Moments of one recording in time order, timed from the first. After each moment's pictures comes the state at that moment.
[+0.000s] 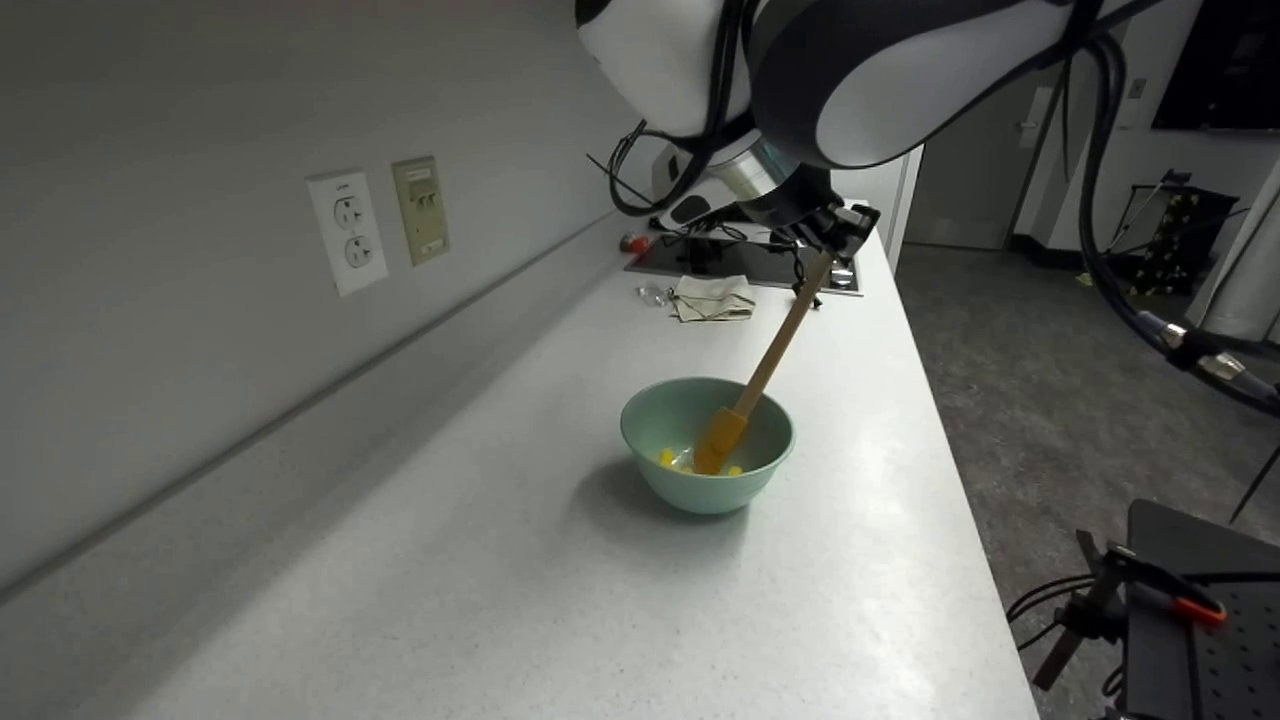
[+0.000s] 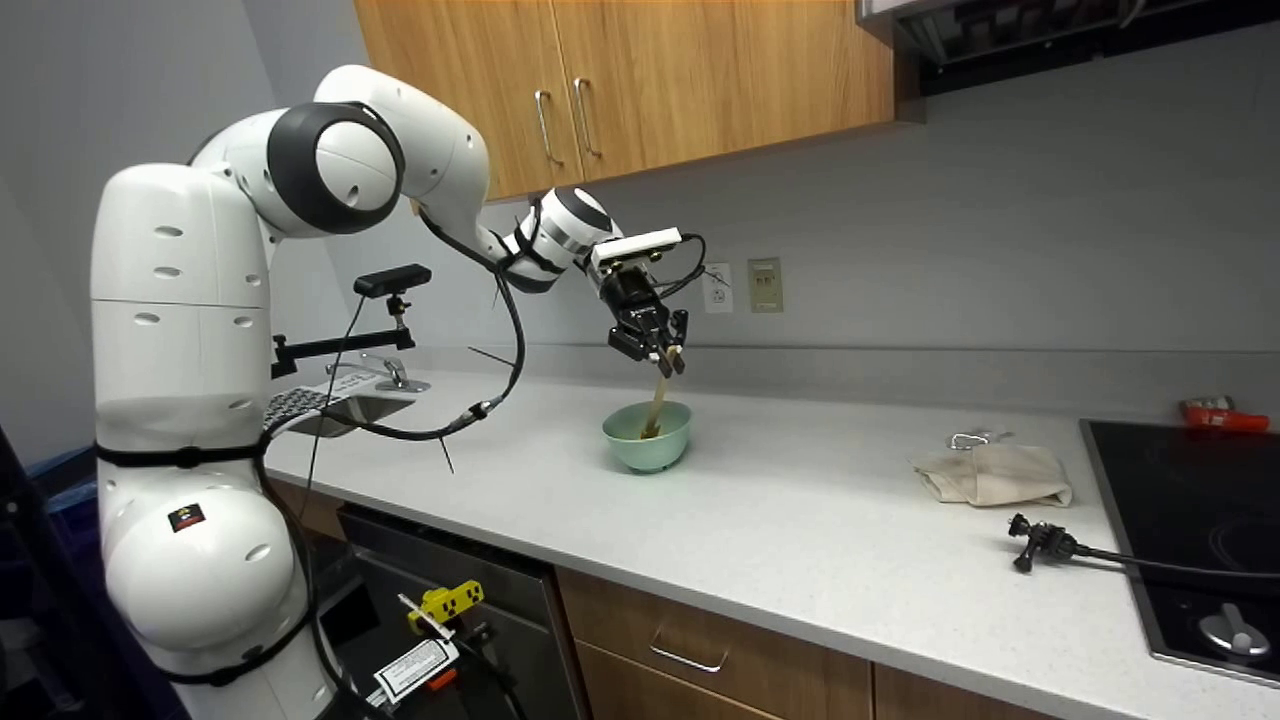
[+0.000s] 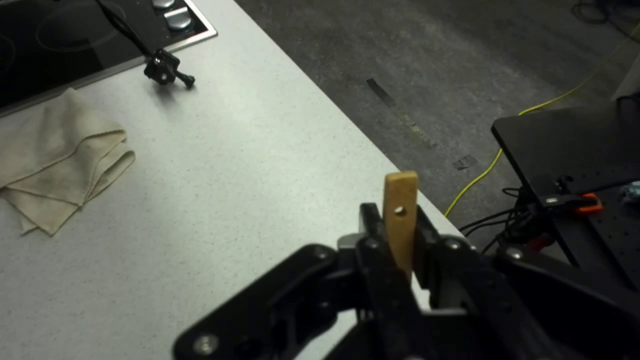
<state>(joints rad) 0.21 0.31 0.21 -1.70 -0.79 1.40 -0.82</state>
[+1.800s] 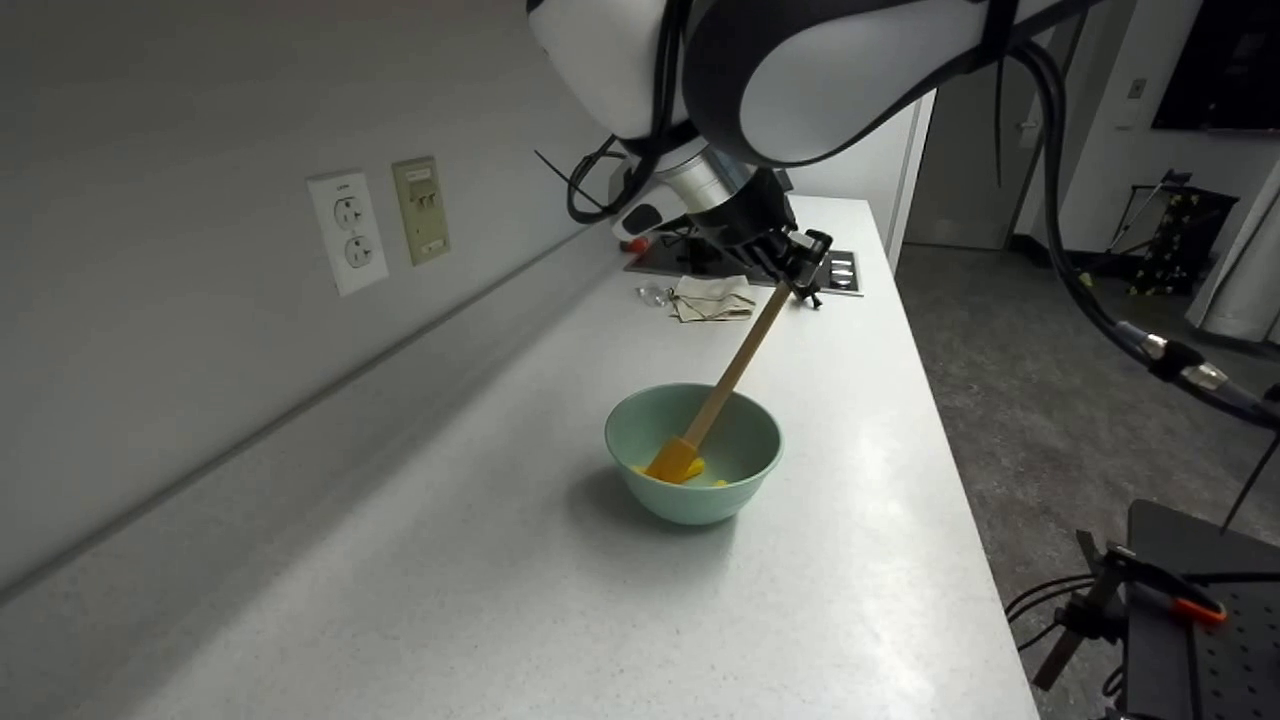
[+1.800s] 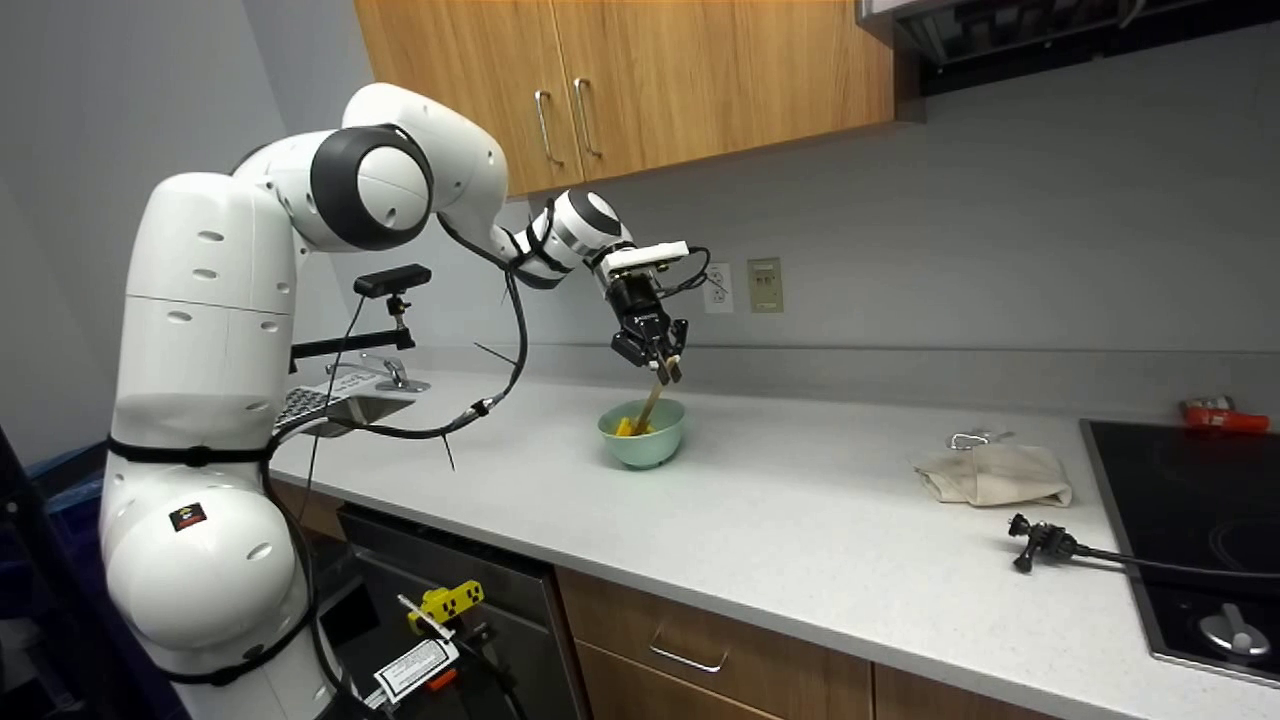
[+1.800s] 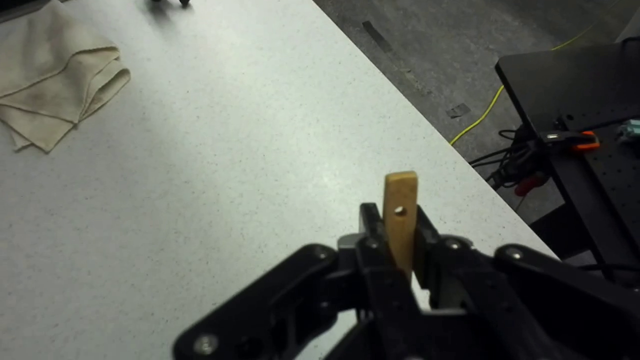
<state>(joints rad) 0.21 0.40 0.22 -1.58 -0.70 1.44 -0.85</state>
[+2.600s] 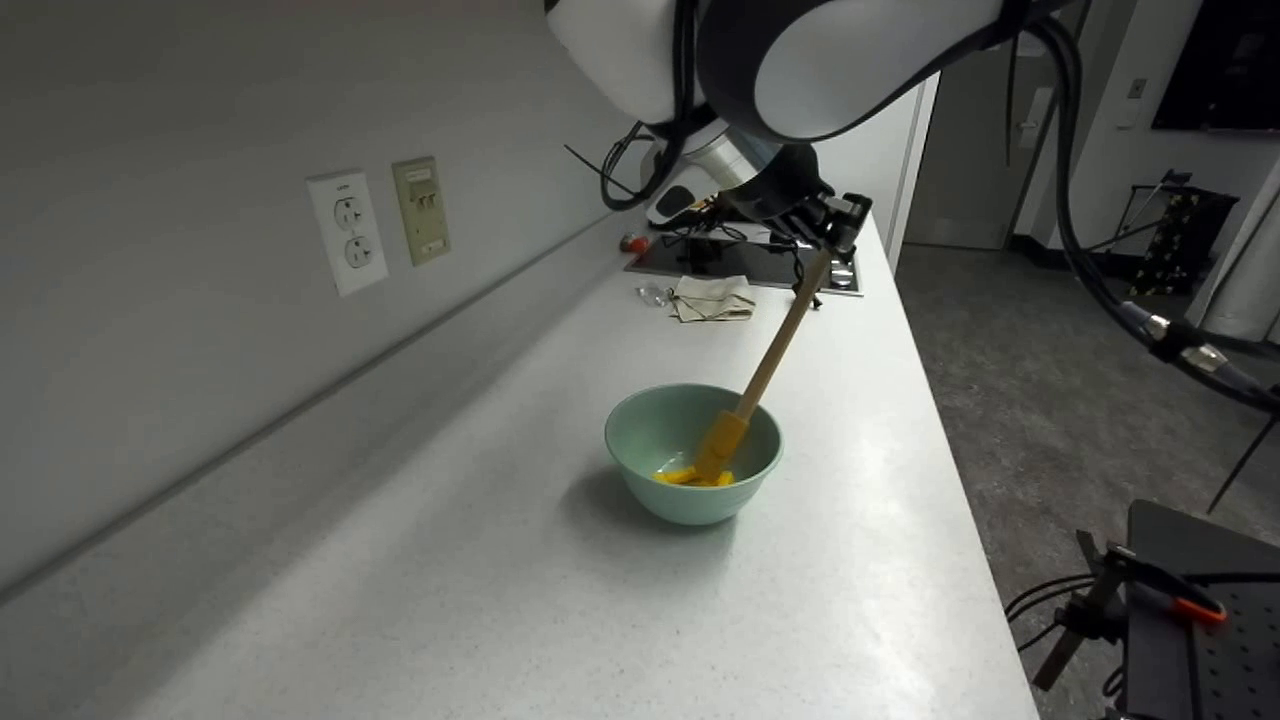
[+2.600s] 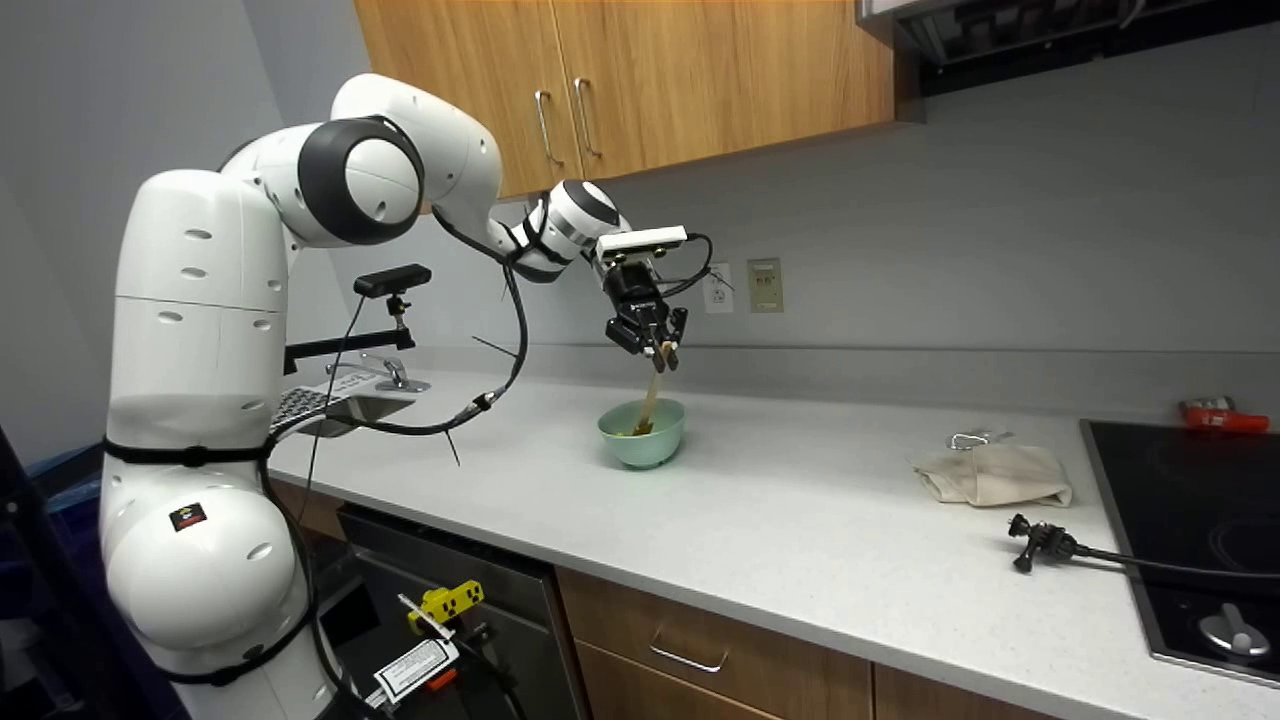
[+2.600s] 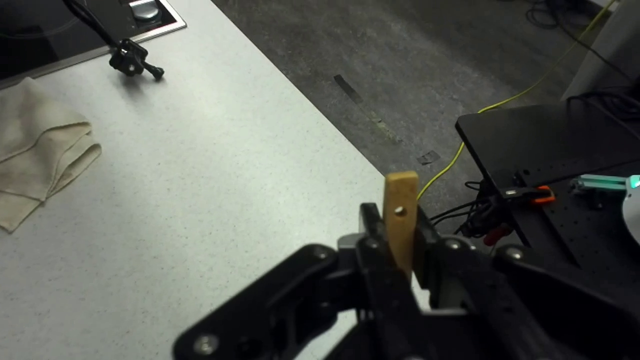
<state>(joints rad) 0.22 0.38 0.21 -1.58 -0.74 1.30 -0.86</state>
